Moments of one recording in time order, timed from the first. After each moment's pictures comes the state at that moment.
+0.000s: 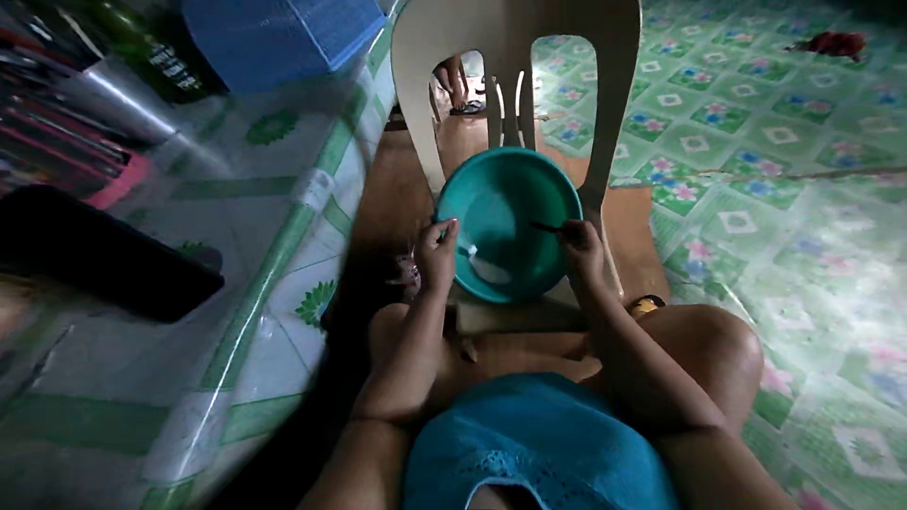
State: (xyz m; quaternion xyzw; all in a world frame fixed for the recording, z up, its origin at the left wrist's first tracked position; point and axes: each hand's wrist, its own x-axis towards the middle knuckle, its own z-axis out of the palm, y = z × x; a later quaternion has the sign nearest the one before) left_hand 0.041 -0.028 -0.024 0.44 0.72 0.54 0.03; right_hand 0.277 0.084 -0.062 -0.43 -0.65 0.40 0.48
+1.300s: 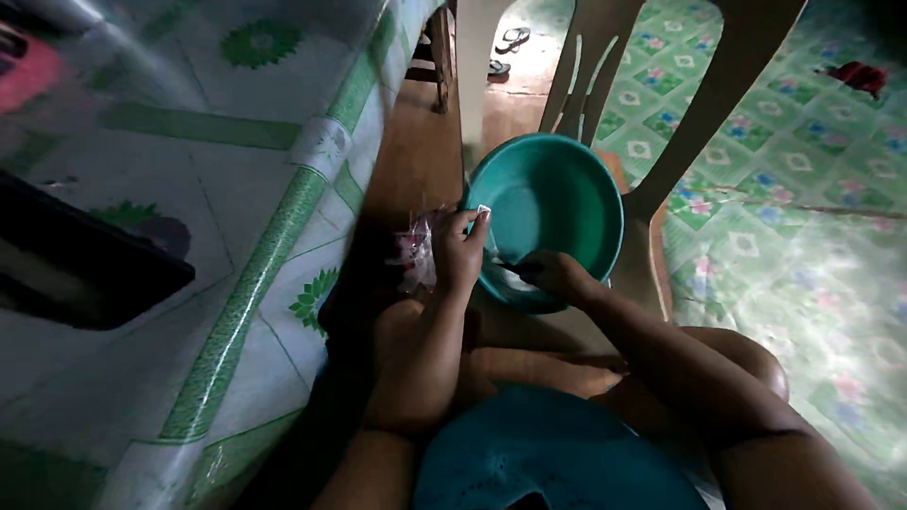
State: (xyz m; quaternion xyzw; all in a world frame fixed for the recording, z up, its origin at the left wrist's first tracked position) left_hand 0.011 -0.022 -0.028 0.43 0.71 0.55 0.02; right_hand 0.192 0.063 -0.024 -0.31 -0.85 0.42 0.03
